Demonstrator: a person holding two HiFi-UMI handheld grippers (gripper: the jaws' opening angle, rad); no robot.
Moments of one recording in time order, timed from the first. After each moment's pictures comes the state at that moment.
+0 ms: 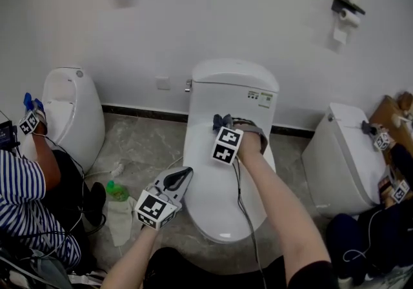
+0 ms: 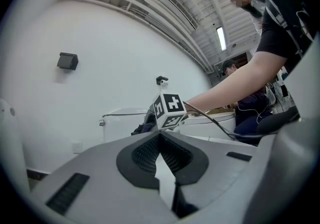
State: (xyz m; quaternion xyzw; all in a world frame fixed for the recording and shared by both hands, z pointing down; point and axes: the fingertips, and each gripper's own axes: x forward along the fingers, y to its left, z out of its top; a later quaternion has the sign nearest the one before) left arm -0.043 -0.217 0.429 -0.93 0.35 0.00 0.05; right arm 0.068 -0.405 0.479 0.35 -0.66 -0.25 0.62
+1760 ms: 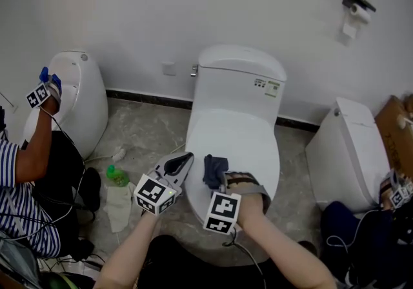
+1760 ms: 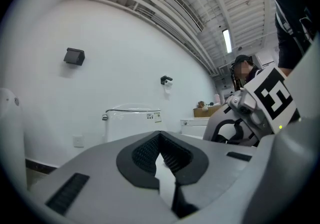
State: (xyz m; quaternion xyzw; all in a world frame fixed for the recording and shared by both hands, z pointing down) left arm -0.047 -0.227 0.436 -0.93 0.37 0.01 0.02; right arm 0.022 -0.175 0.521 0.25 -0.69 -0.23 0.63
